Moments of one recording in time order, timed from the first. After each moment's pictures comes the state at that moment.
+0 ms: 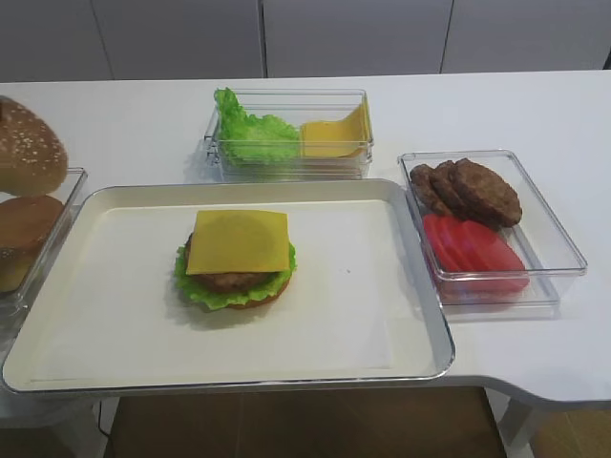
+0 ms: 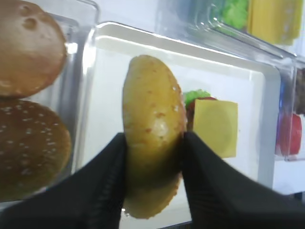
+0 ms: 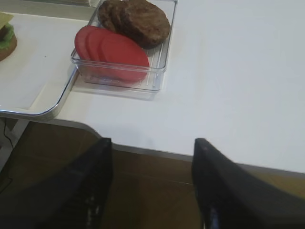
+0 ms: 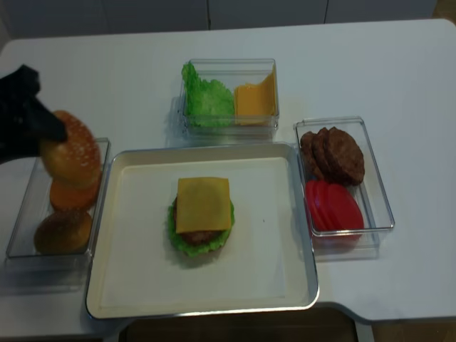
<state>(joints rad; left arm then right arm) 0.28 1.36 -1.22 -0.58 1.23 0.09 0.18 -0.02 -0.48 0.10 1.12 -0.04</state>
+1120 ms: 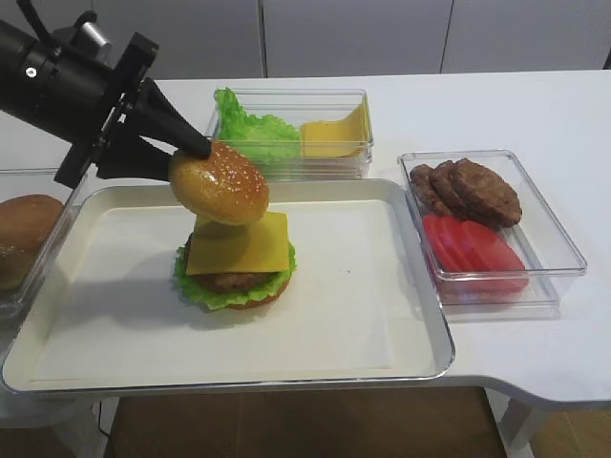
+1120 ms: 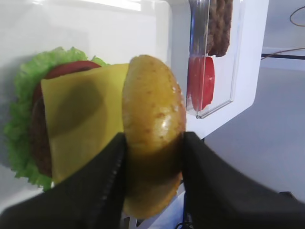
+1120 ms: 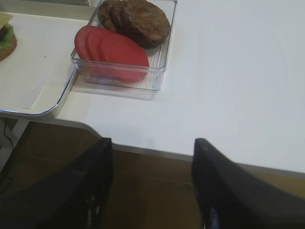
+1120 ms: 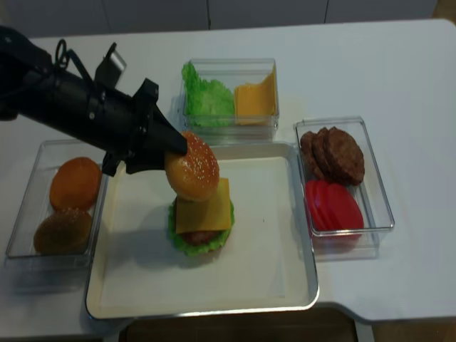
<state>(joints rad) -0.04 1.66 -1.22 -0.98 1.21 0.22 0.18 -0.02 -0.48 0.10 1.12 -0.04</state>
